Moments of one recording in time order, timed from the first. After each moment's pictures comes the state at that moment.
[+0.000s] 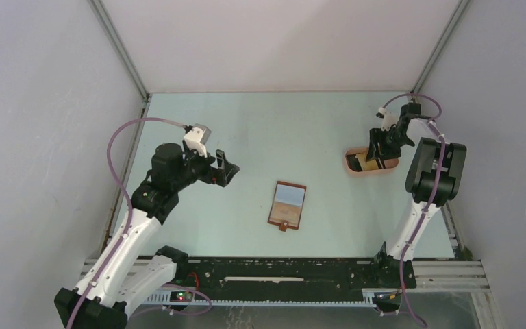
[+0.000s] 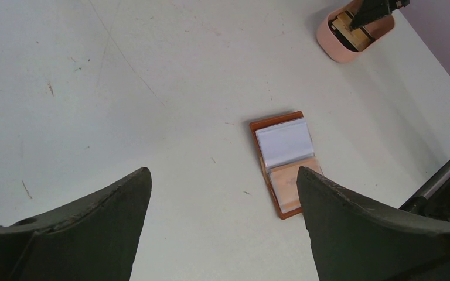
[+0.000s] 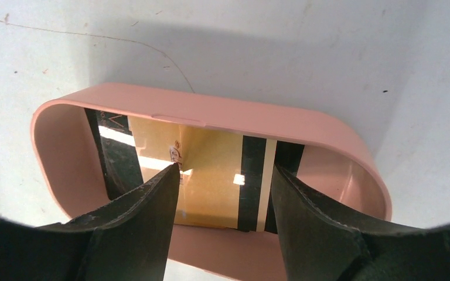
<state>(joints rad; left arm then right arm) -0.34 0.83 0.80 -0.34 0.30 -0.17 -0.25 2.03 1.49 -0.73 -0.38 -0.33</state>
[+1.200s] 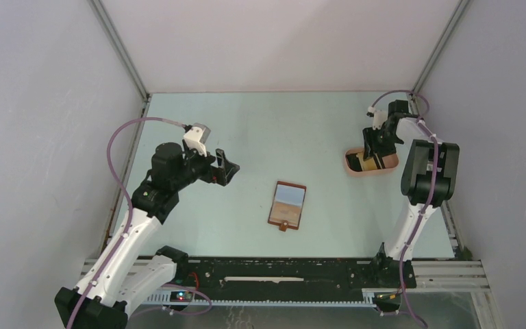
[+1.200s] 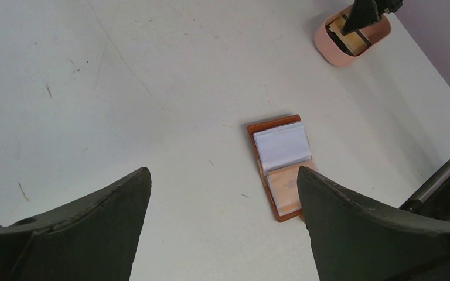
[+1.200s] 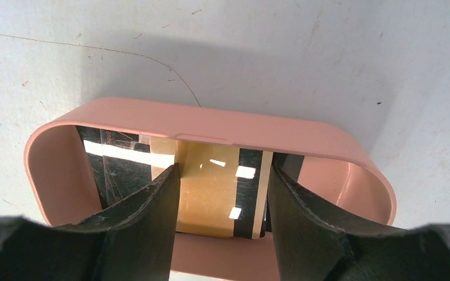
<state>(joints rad) -0.33 0.84 0.80 -0.32 0.30 -0.18 -0.15 2.01 1.47 -0.69 -0.22 -0.32</state>
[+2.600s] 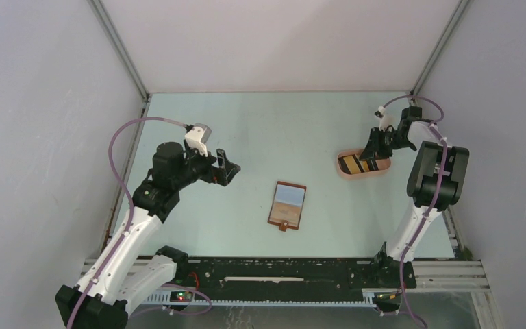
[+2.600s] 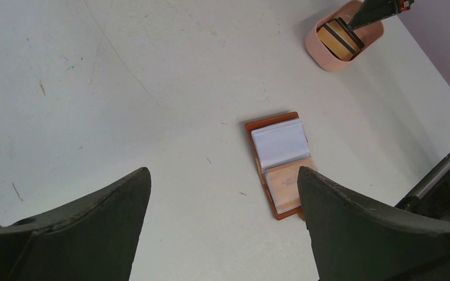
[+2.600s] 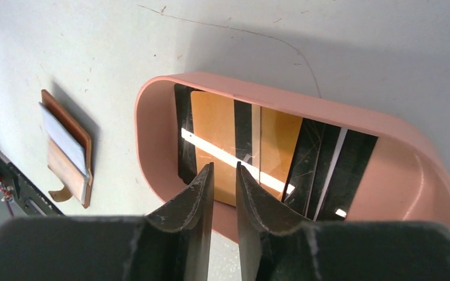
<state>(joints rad) -0.33 0.85 0.80 -0.32 0.32 -0.18 -0.26 1.97 1.42 -0.74 -0.70 -0.29</state>
